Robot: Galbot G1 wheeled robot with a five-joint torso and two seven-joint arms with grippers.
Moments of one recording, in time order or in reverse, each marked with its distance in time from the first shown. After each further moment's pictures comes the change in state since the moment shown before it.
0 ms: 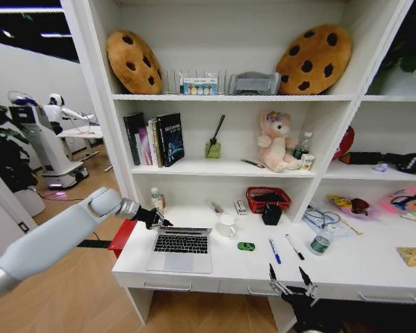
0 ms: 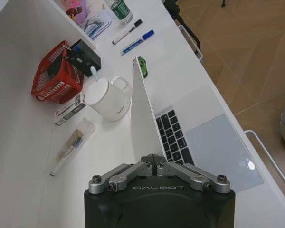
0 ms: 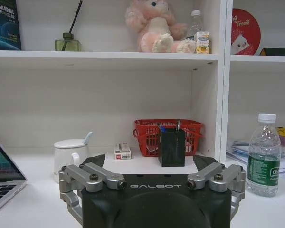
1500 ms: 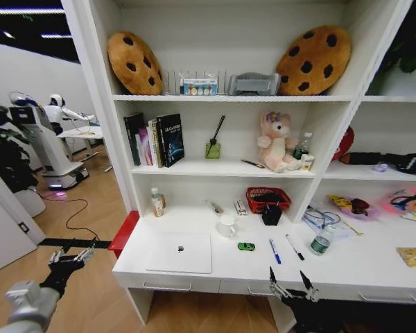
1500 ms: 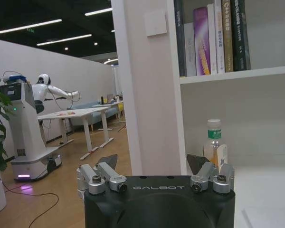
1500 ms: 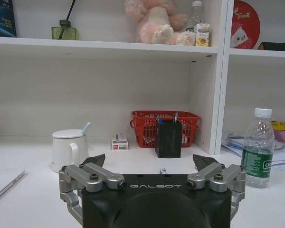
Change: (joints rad) left arm 1.632 -0.574 -1.394 -0.731 -0.379 0.297 -1.115; right arm -0.028 -0.013 -0.028 0.036 -0.032 -0.062 0.063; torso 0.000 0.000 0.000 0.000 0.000
